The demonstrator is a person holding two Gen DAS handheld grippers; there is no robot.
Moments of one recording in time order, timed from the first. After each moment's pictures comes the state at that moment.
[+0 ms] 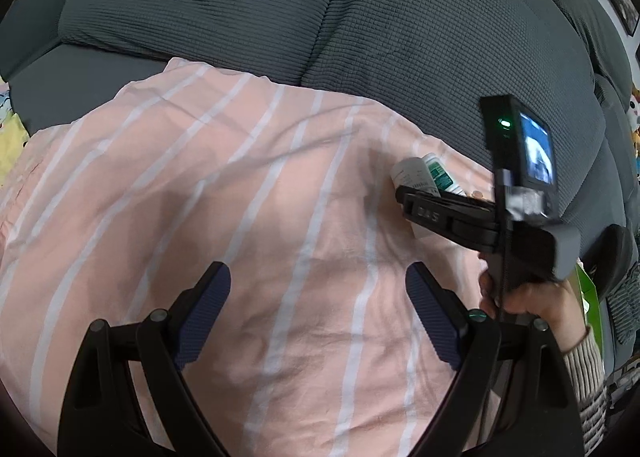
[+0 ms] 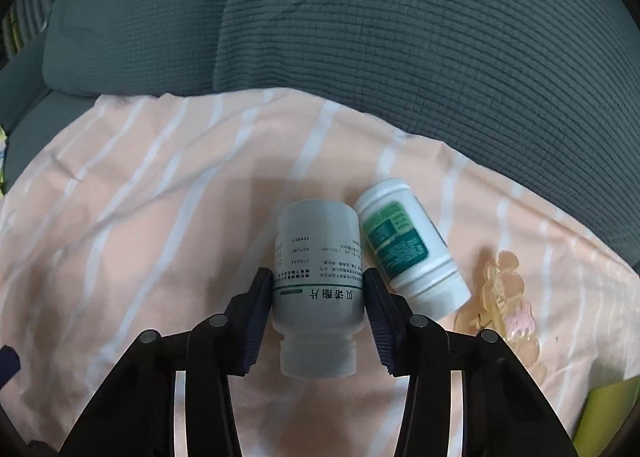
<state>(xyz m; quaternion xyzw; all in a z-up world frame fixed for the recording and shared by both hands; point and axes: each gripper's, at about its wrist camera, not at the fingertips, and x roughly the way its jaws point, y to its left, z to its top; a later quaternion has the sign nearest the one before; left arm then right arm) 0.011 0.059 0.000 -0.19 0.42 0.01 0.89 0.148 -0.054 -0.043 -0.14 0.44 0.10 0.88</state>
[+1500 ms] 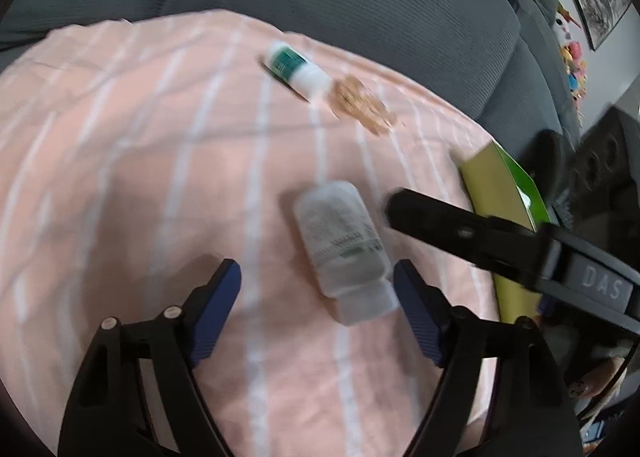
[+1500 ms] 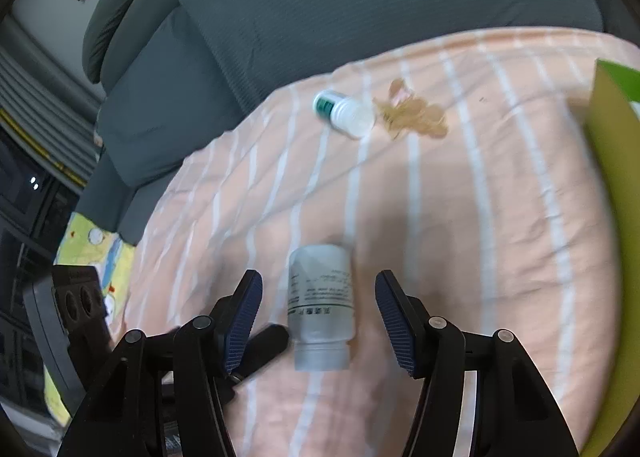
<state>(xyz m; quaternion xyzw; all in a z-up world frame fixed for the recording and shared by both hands) -0.022 -0.046 -0.028 -0.16 0.48 -0.18 0.84 -0.004 -0.190 -0.015 0.16 0.45 0.17 0.86</state>
